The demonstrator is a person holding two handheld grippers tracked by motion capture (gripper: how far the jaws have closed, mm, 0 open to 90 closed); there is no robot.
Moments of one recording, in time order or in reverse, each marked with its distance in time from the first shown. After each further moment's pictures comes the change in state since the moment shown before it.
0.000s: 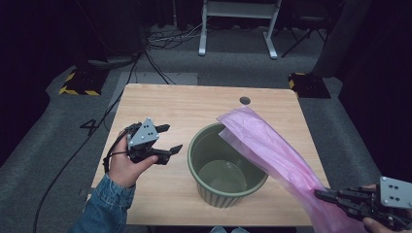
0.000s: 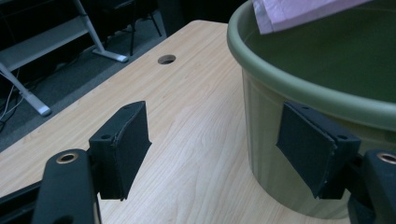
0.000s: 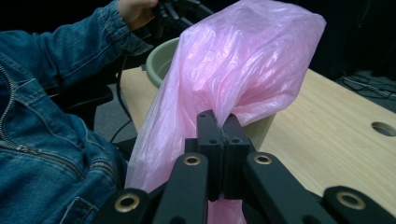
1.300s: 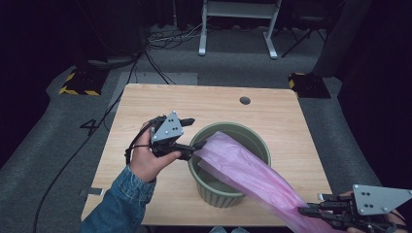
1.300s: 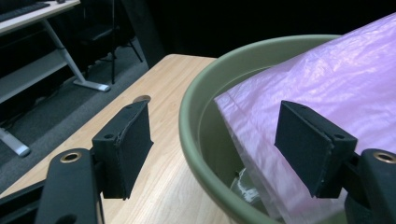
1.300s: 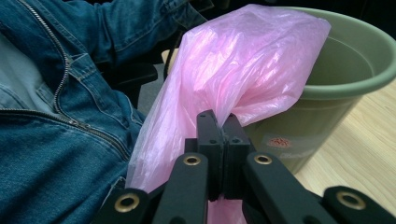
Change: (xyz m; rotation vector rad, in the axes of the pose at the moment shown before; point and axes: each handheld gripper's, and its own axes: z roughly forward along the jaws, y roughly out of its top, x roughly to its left) left arm -0.026 0.047 0.032 -0.062 -0.080 0.079; right arm 0.012 -0.007 0.029 0.076 0.199 -0.022
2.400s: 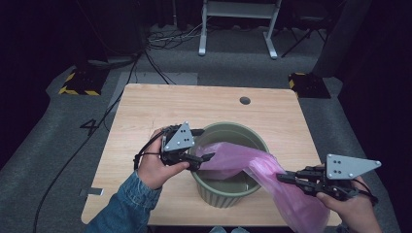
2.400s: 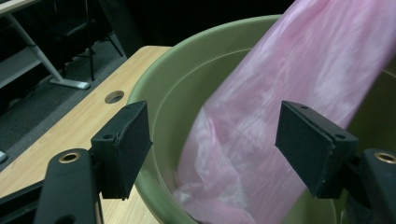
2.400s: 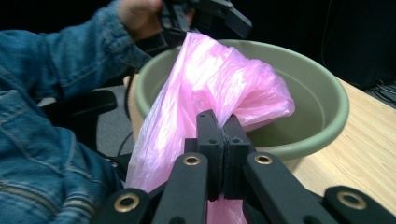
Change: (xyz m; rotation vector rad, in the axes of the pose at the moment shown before) left arm -0.021 -0.004 0.013 0.034 -0.073 0.039; right arm -0.046 0.024 0.044 -0.069 -0.105 -0.002
